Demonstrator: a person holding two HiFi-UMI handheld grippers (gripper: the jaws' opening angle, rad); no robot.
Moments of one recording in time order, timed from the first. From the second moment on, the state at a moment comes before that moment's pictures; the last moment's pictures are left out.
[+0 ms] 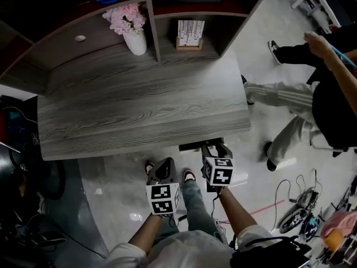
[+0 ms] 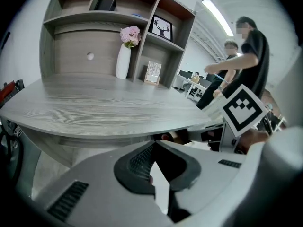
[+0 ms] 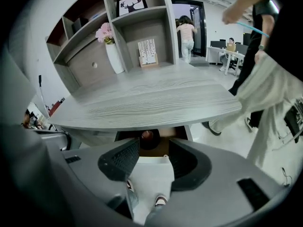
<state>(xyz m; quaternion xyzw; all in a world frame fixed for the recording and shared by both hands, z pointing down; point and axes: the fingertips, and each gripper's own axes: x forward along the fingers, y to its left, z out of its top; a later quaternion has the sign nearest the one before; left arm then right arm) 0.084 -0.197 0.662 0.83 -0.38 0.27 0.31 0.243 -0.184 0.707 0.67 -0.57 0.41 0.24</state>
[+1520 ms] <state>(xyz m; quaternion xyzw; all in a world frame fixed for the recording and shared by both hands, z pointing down) 0.110 -0.144 0.563 0.86 -0.38 0.24 0.24 0.258 -0.101 0.600 0.70 -0.59 0.36 0.19</state>
